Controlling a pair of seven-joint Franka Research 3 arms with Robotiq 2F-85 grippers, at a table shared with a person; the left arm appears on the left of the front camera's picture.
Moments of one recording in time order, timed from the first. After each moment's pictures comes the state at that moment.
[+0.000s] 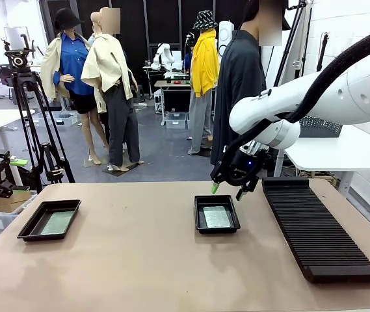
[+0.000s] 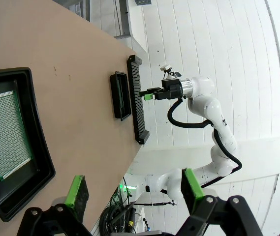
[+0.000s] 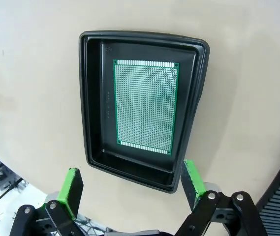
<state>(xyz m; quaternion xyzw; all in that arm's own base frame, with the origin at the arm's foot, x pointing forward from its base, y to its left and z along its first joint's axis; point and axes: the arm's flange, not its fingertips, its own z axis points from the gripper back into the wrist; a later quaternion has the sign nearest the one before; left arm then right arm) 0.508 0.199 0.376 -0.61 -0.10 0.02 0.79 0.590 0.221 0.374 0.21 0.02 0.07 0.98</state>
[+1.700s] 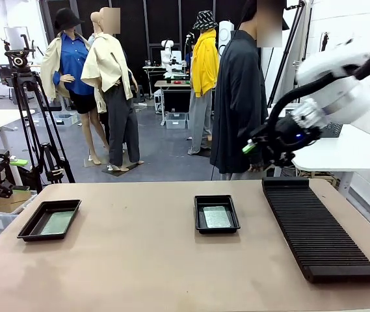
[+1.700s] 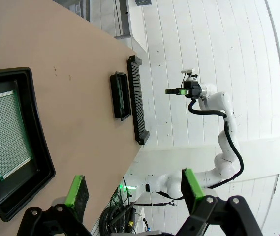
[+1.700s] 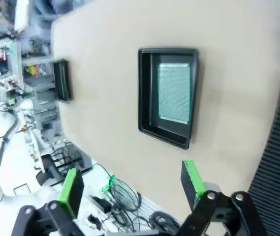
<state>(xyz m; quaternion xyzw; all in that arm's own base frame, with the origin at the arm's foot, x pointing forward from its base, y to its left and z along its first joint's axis) 0.507 0.200 0.376 -0.61 -0.10 0.02 0.79 0.573 0.062 0.465 0.42 -0.03 0.01 0.91</state>
